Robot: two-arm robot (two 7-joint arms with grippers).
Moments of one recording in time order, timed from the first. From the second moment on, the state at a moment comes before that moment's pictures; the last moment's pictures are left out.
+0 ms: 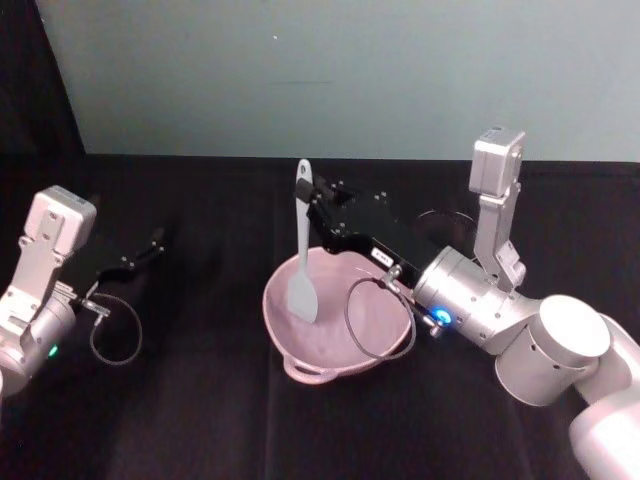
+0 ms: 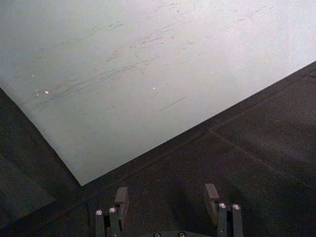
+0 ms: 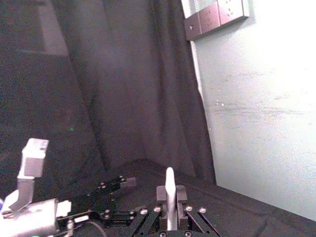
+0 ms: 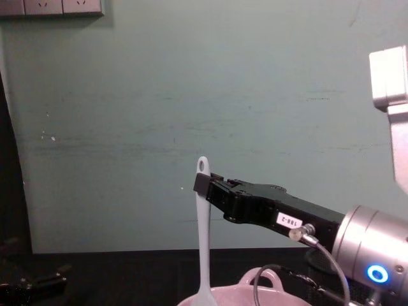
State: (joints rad) left arm -0.20 0.60 0.45 -1.41 -0.25 -0.12 0.03; right arm 0.33 0.26 -0.47 -1.38 0.55 -0.11 0.53
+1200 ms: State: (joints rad) left arm -0.20 0.60 0.45 -1.41 -0.25 -0.12 0.03; right arm 0.26 0.33 -0.42 -1.48 0.51 -0.11 0.50
